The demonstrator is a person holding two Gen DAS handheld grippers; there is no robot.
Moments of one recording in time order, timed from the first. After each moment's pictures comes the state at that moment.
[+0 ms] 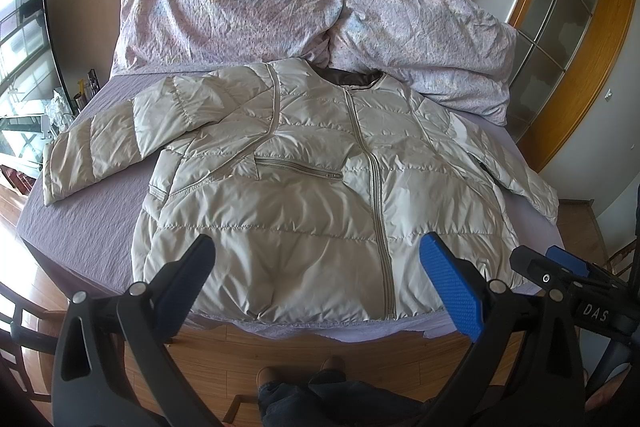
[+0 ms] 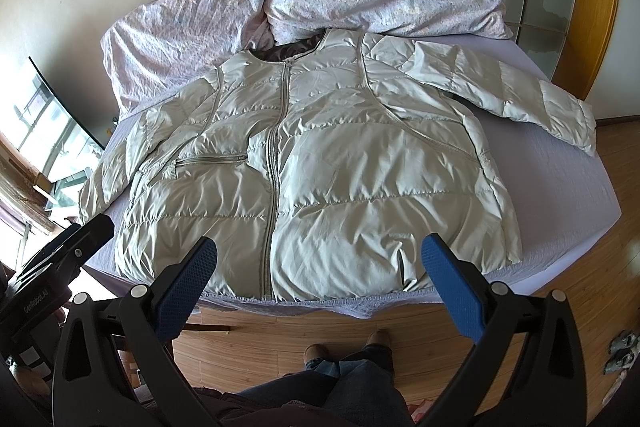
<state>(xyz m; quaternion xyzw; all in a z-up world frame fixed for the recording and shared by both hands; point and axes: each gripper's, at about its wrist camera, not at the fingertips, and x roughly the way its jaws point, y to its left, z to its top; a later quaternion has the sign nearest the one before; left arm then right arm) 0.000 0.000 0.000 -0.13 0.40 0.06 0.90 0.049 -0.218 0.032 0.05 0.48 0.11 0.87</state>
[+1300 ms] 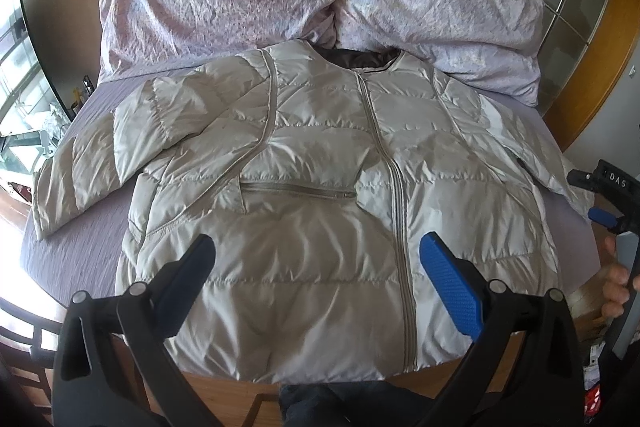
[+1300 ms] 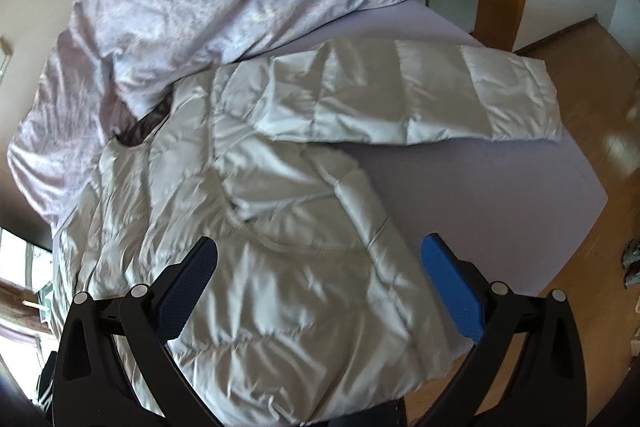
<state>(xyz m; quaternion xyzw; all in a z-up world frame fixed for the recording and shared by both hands) 0.089 -0.004 -0.026 -0.09 0.46 0.08 0.88 0.198 -0.354 -0.007 0.17 0.50 -0.04 0.85</state>
